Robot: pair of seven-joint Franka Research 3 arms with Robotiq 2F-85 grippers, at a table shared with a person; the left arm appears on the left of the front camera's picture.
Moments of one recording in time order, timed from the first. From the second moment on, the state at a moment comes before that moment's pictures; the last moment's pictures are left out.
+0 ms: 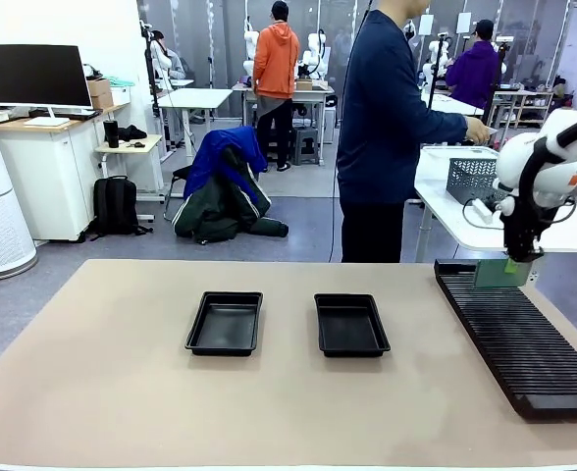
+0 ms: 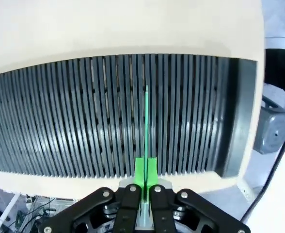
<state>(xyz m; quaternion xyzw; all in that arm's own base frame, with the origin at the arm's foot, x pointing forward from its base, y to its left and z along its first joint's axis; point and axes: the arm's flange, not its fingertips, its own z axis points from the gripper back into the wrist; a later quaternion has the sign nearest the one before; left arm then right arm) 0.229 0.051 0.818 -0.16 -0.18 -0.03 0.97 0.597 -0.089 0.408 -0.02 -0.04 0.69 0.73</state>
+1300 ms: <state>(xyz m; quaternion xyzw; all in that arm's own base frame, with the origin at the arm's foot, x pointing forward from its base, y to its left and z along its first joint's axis) 0.229 0.051 0.818 -0.16 -0.18 -0.03 0.97 0.477 -0.140 0.666 0.05 -0.07 0.62 0.78</state>
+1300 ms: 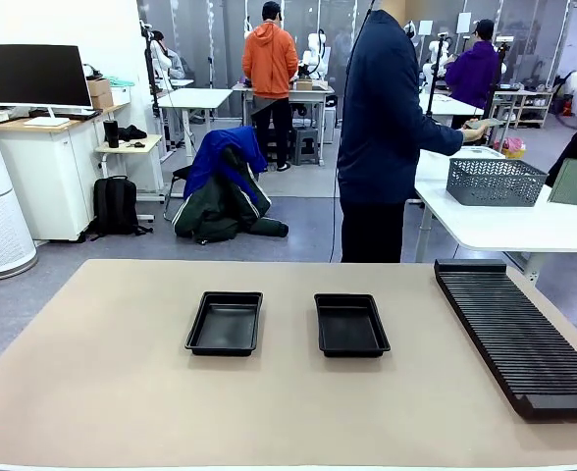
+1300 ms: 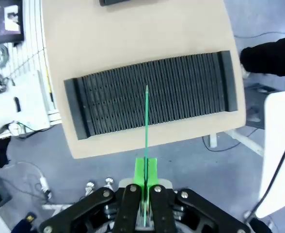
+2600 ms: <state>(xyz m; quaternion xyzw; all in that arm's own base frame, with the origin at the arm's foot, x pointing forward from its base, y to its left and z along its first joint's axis) 0.229 0.051 0.818 -0.16 -0.18 -0.03 0.97 0.467 -0.147 0.711 0.06 -0.08 0.58 0.81</state>
